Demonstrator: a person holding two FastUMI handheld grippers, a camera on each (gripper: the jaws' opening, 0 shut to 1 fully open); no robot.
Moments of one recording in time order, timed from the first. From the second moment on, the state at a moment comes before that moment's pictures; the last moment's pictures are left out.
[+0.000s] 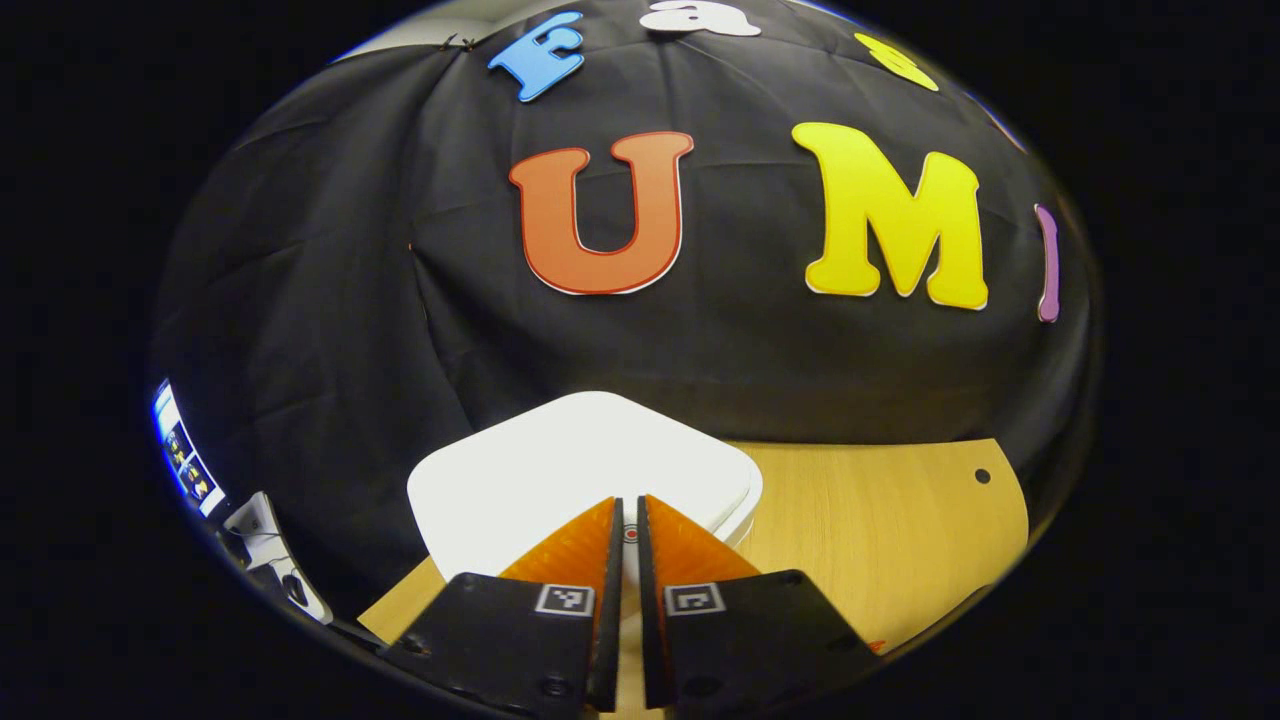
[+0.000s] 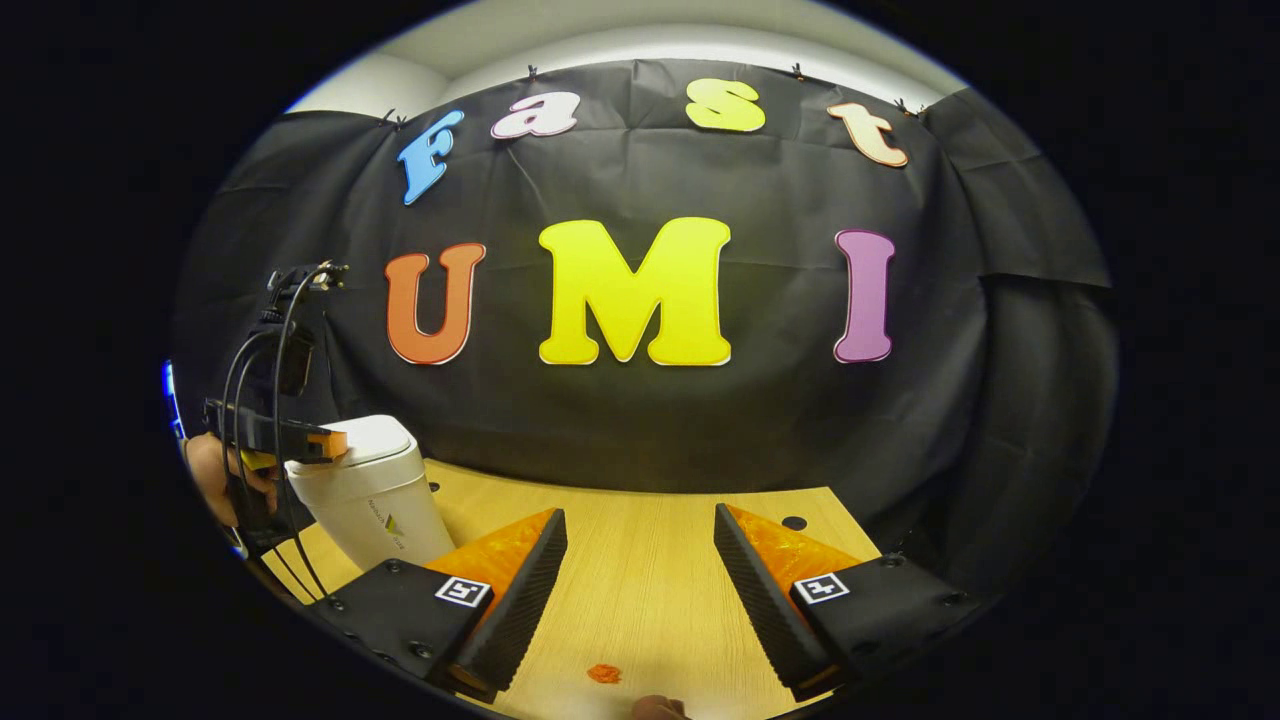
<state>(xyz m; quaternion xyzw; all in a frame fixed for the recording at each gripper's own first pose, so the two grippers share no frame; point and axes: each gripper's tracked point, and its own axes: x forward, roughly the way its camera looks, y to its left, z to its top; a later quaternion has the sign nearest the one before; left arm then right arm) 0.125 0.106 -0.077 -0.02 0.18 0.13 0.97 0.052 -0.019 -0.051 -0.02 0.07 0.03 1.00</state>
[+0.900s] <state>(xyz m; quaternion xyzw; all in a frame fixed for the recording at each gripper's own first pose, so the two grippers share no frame) 0.051 0.054 -0.007 0.02 0.07 0.18 0.98 0.040 -0.058 -0.100 -0.01 0.14 0.12 0.98</state>
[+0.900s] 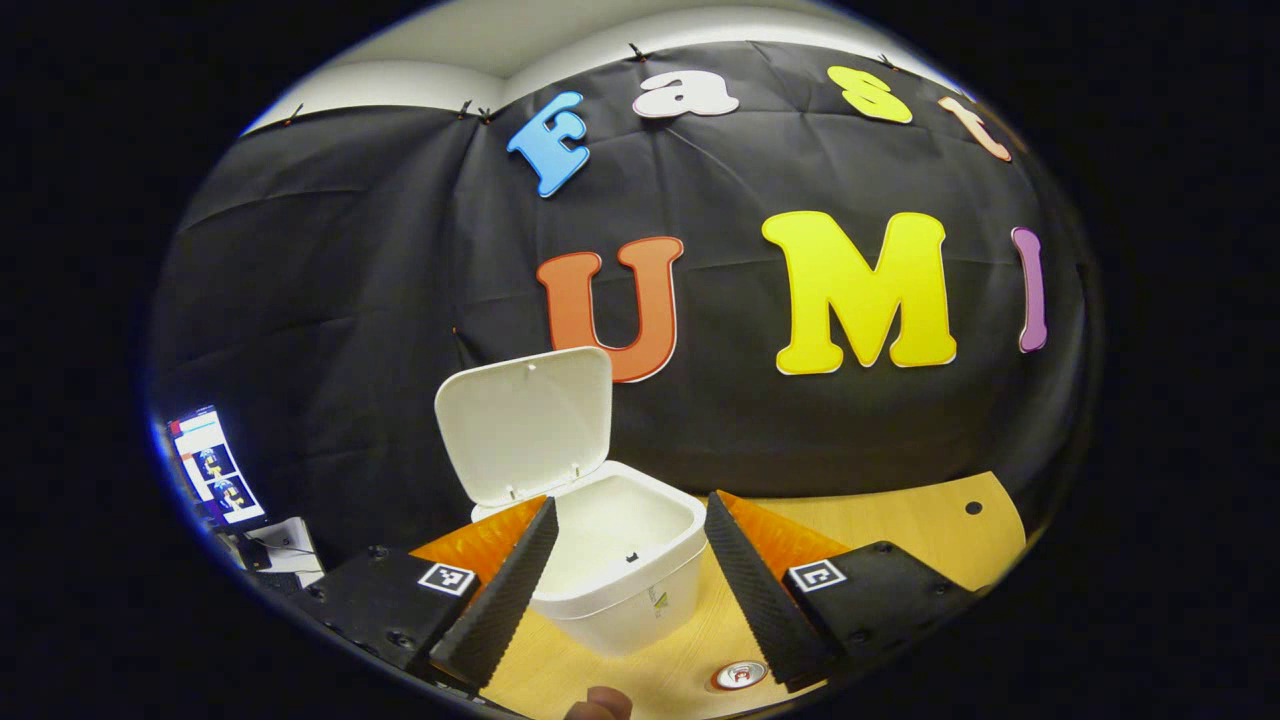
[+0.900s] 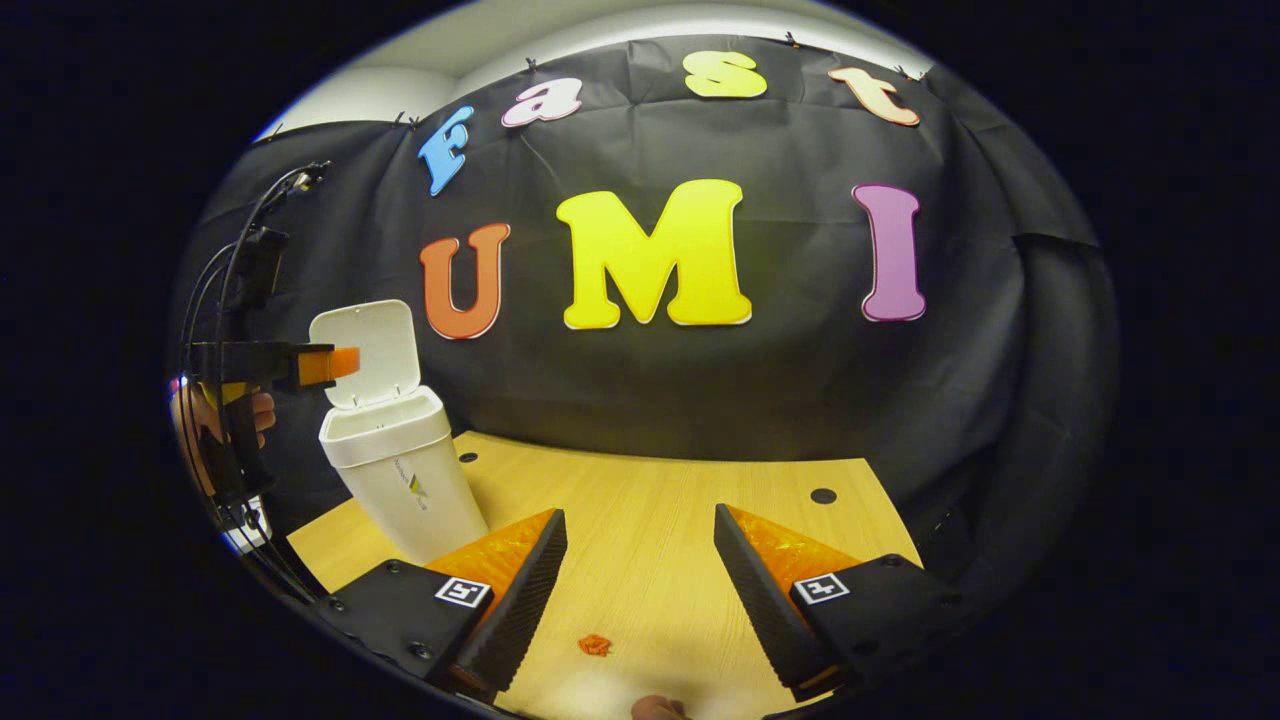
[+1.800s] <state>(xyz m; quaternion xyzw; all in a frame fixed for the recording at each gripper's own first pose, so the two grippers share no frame) -0.019 -0.017 -0.155 0.05 0.19 0.03 0.98 0.021 -0.012 -0.272 -0.07 0.32 0.11 0.94</state>
